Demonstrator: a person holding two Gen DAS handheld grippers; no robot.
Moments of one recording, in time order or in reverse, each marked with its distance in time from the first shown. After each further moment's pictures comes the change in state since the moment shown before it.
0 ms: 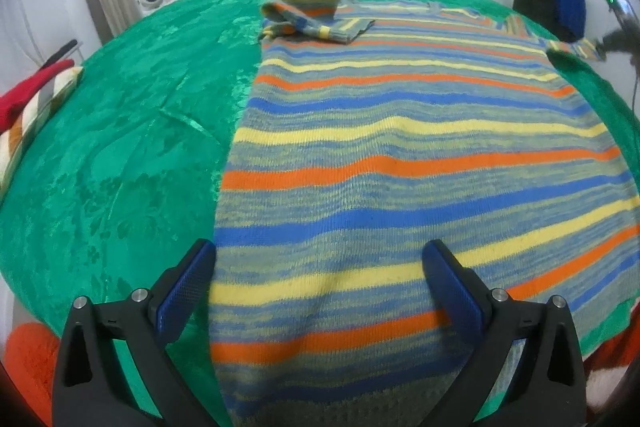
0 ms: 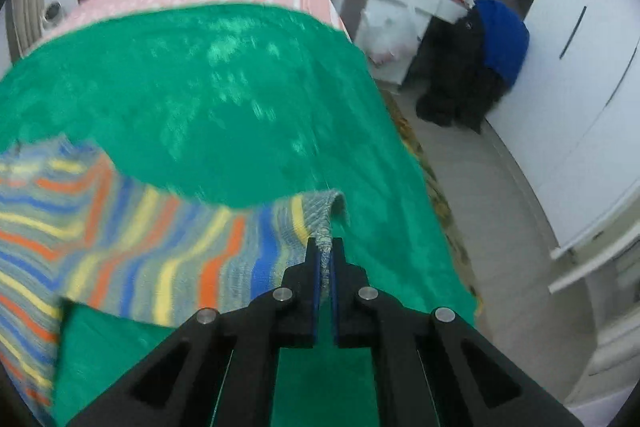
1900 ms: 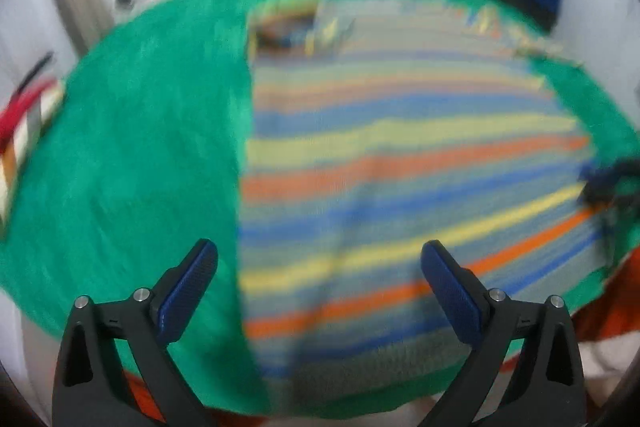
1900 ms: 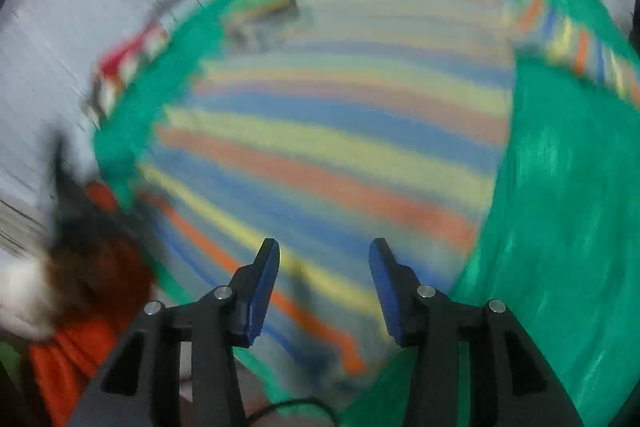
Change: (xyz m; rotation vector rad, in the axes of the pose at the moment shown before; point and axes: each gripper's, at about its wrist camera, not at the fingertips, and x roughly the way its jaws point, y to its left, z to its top) left arm -0.043 0.011 0.034 0.110 0.005 -0.075; right arm -0.138 0.212 -0.211 -0.279 0.207 0.760
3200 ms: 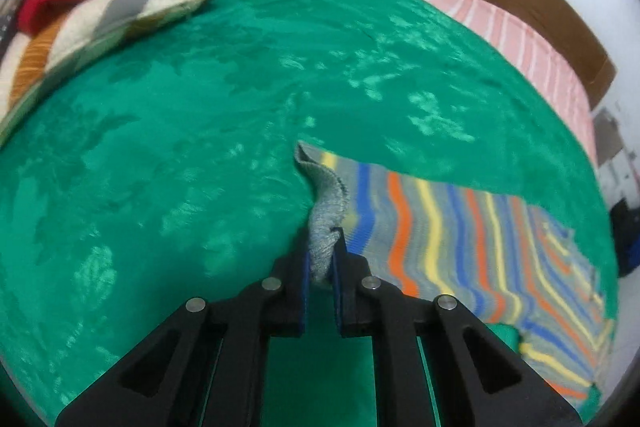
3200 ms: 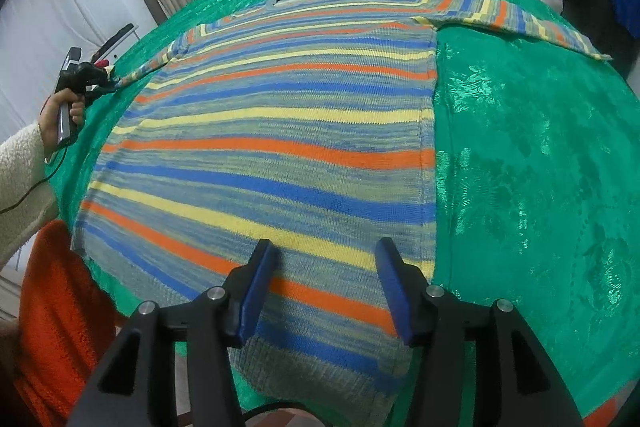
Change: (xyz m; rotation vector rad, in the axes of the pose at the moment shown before) left arm 0.136 0.276 0.096 -0.797 -0.002 0.182; right arm -0.011 -0.002 -0.038 0.155 -0.175 -0.143
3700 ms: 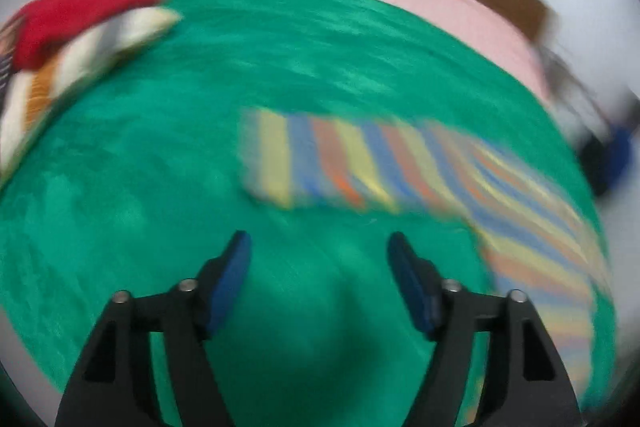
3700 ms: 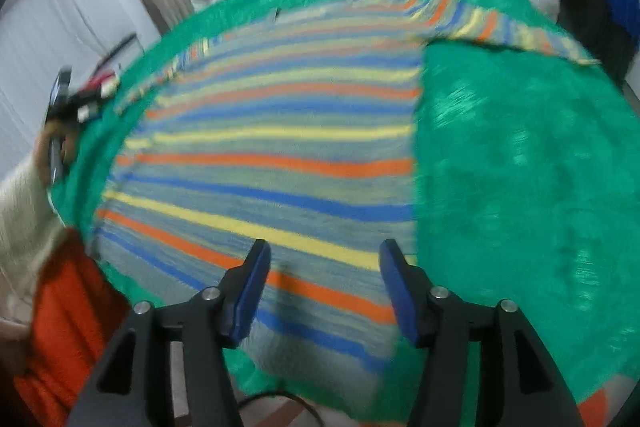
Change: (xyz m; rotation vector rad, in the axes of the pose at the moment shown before) left arm -0.094 0.011 -0.060 0.284 0.048 -0.221; right arm -0.040 -0.017 0.000 0.030 -0.055 0.023
